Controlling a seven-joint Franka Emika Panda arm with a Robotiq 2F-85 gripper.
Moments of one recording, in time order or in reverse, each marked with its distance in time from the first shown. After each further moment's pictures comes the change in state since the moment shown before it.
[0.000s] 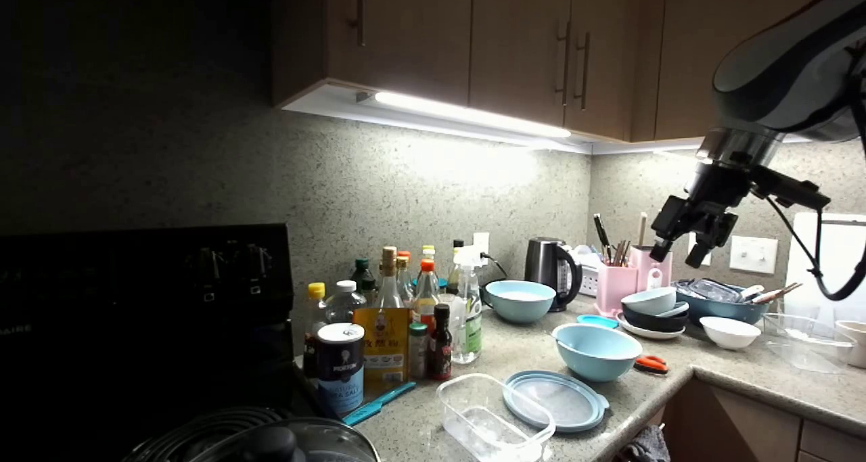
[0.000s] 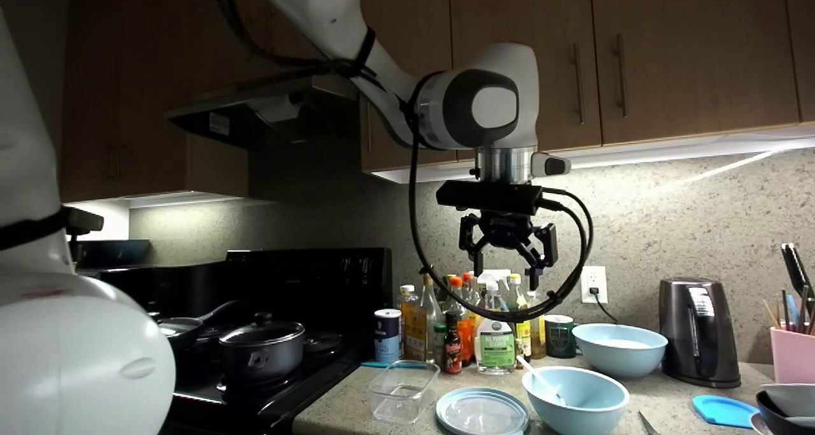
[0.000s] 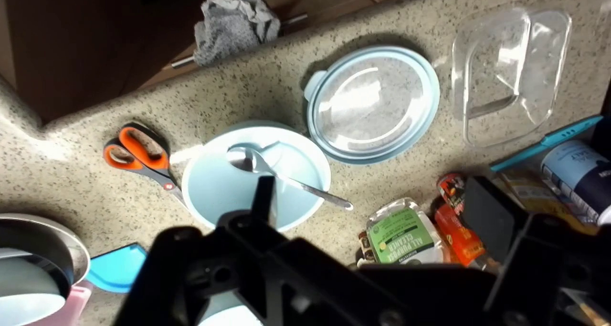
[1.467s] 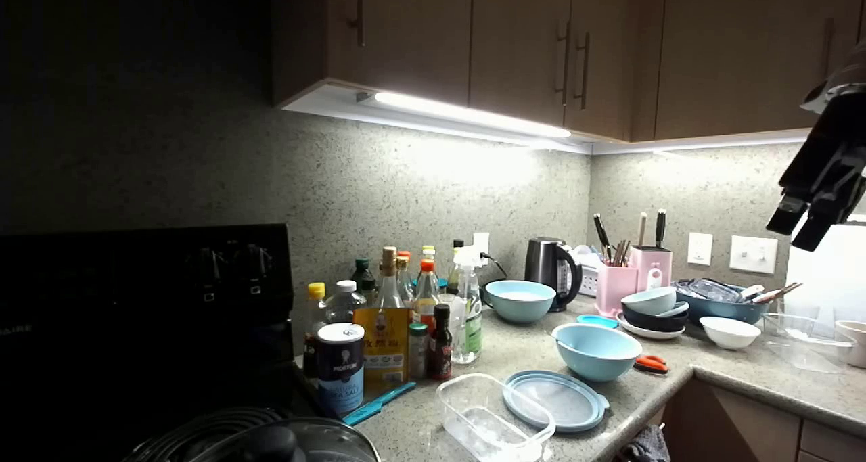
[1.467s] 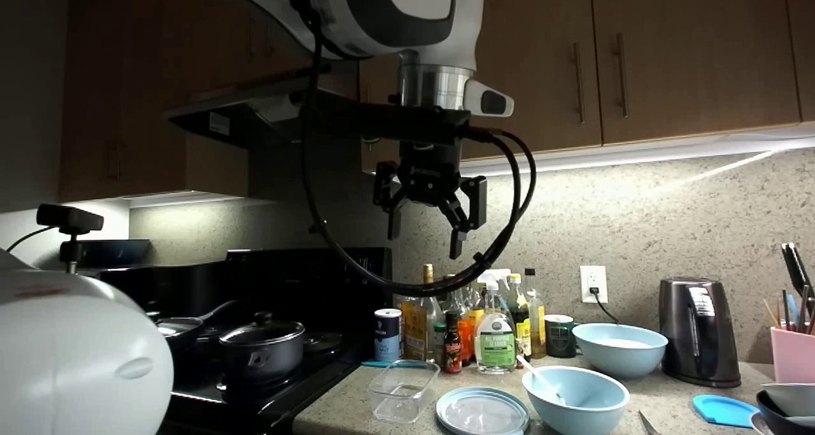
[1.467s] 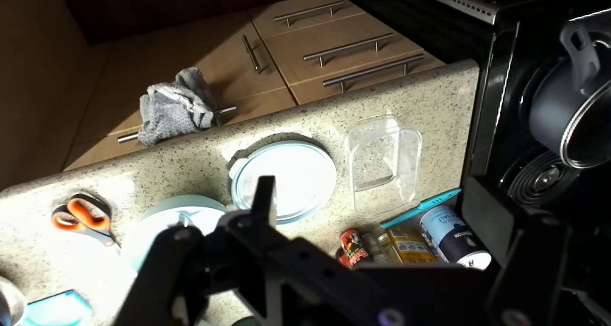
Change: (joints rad) arm -0.007 -0.556 -0.021 -0.231 -0.110 -0.361 0.024
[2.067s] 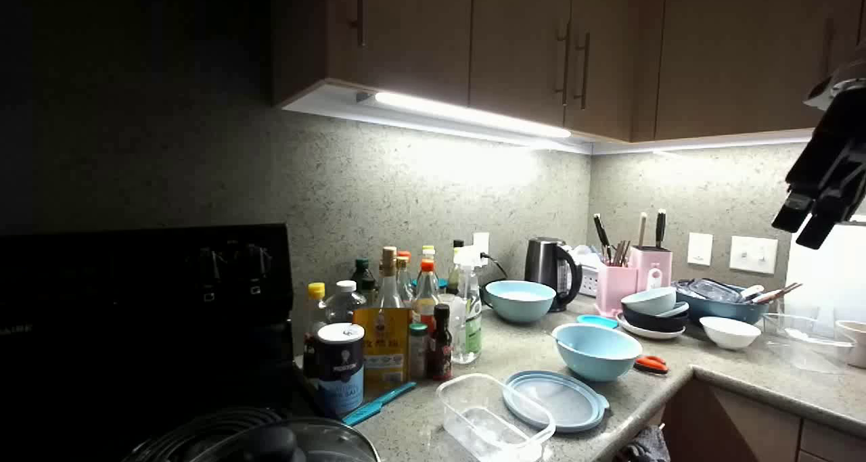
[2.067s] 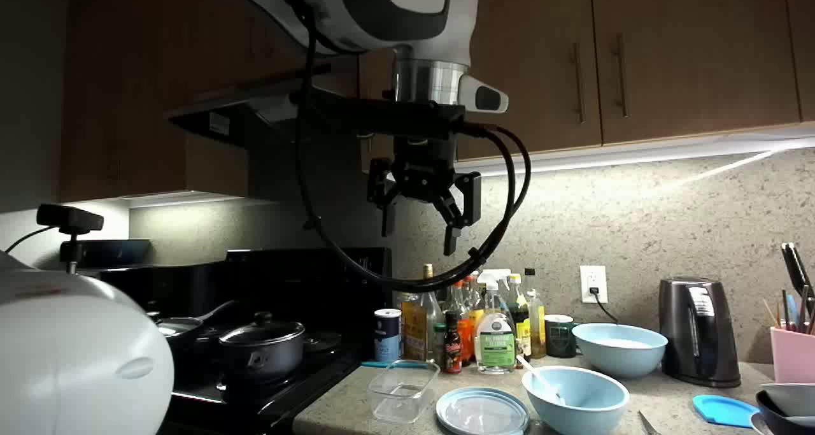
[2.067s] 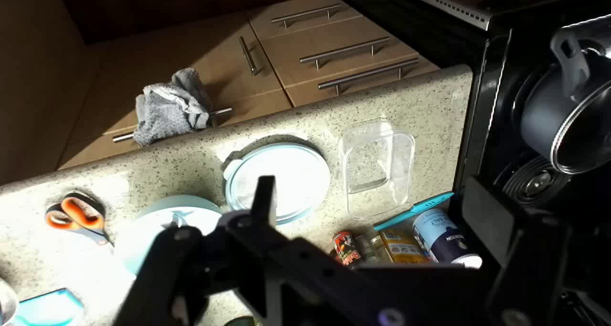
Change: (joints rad) arm 0.002 -0.027 0.008 -0.003 -0.001 -0.025 -0.002
